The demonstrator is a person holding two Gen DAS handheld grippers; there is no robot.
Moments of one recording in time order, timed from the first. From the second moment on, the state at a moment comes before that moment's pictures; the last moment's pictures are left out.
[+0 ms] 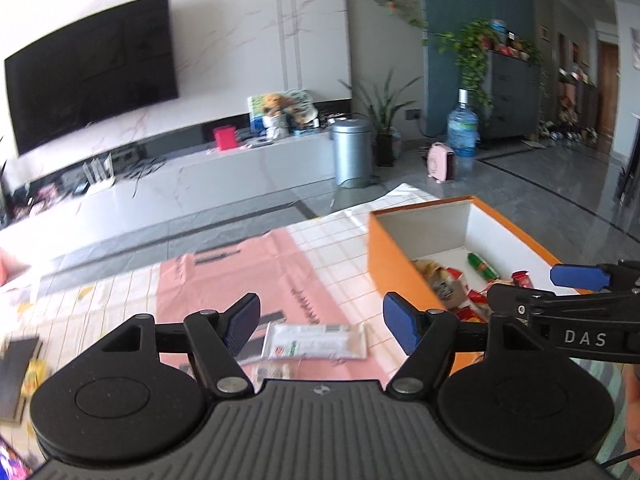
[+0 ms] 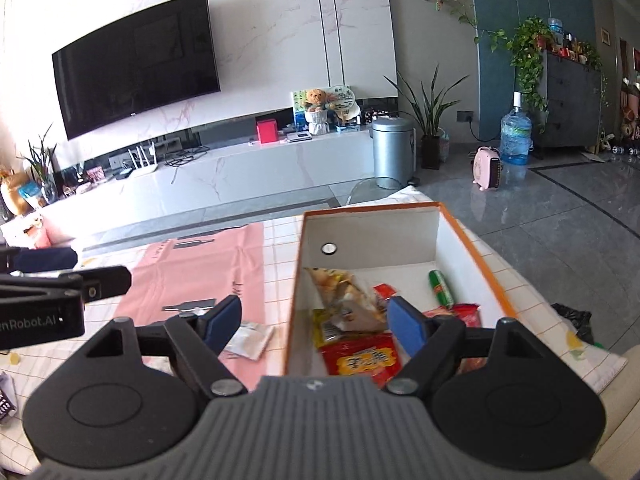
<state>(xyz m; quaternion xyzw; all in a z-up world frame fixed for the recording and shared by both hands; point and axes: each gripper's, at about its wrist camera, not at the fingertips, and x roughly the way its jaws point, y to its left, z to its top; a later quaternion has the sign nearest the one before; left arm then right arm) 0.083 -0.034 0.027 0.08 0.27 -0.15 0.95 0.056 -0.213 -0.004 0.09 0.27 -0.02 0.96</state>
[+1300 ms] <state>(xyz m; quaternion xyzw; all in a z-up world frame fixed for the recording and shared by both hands) 0.156 0.041 -0.113 0.01 0.42 -0.17 0.89 0.171 -0.116 -0.132 -0.02 0.39 0.07 0.92</state>
